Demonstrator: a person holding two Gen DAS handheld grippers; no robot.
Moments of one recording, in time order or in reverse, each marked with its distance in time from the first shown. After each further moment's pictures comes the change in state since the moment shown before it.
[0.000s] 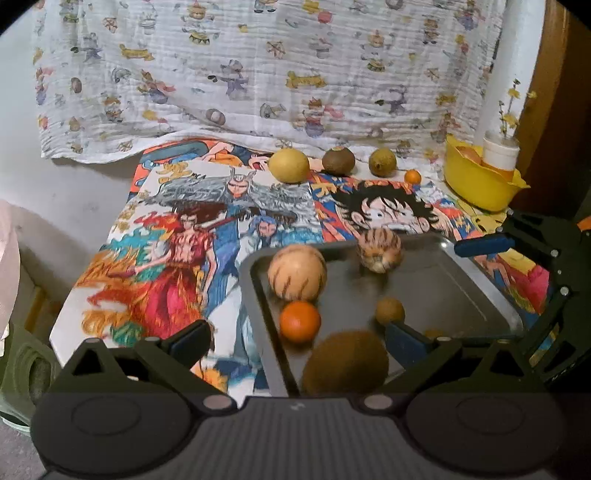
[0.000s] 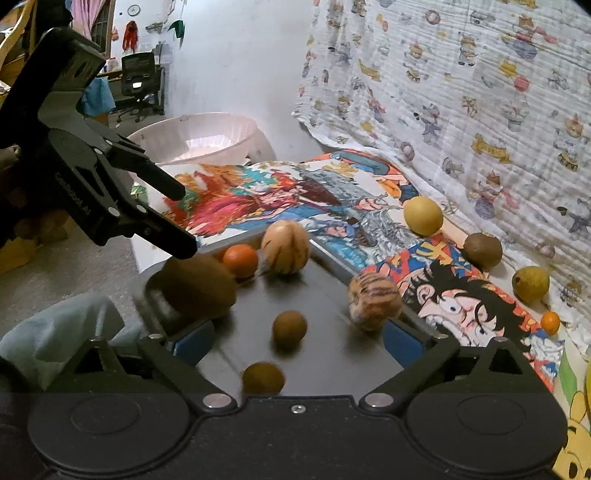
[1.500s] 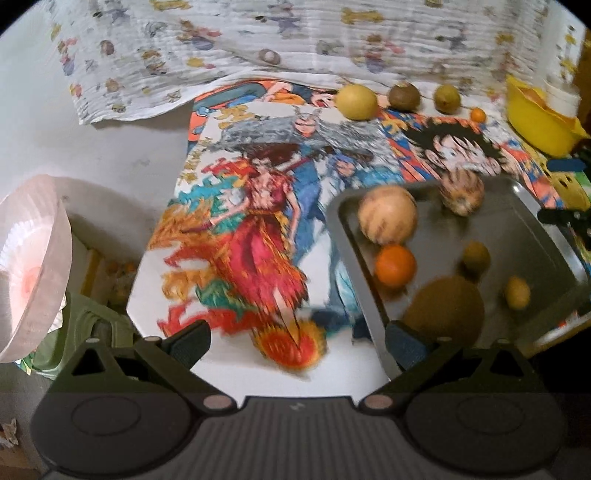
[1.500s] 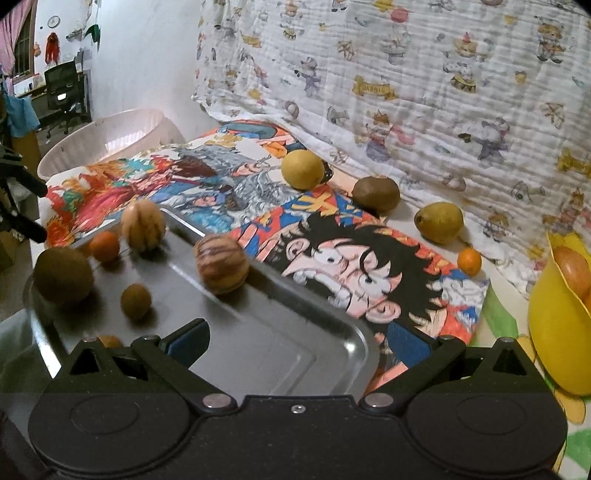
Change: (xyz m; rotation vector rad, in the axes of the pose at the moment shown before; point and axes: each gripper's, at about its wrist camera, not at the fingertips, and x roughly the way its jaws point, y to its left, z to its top) left arm 0.012 0.040 0.019 0.017 0.225 0.184; right arm 0.005 -0.107 -0.018 0.168 0.059 -0.178
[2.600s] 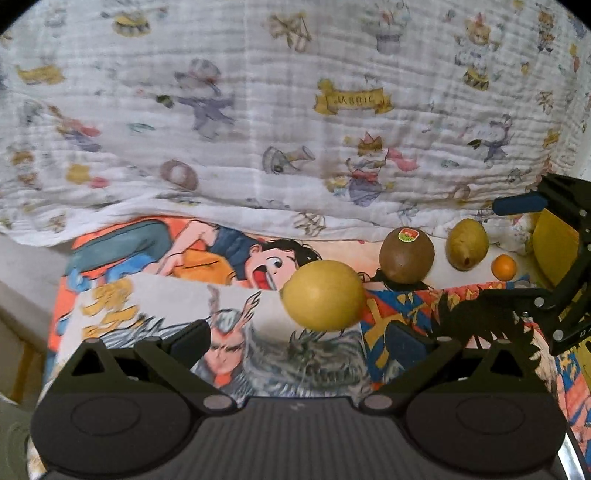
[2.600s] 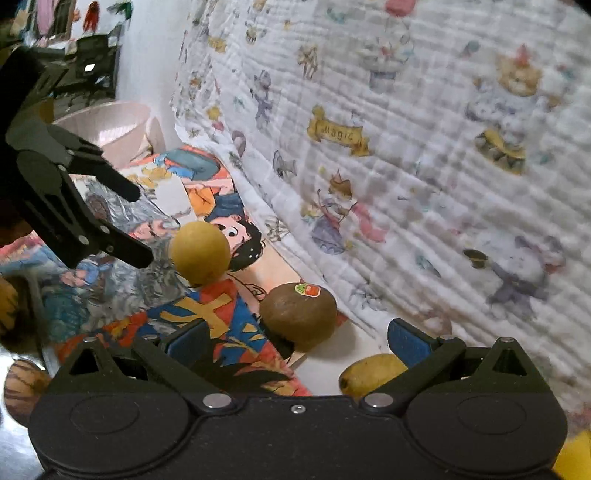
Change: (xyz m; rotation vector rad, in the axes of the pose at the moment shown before) left arm 0.146 -0.046 0.205 -0.026 -0.217 -0.132; right arm 0.133 -0.106 0.128 -0.203 -0.035 0.023
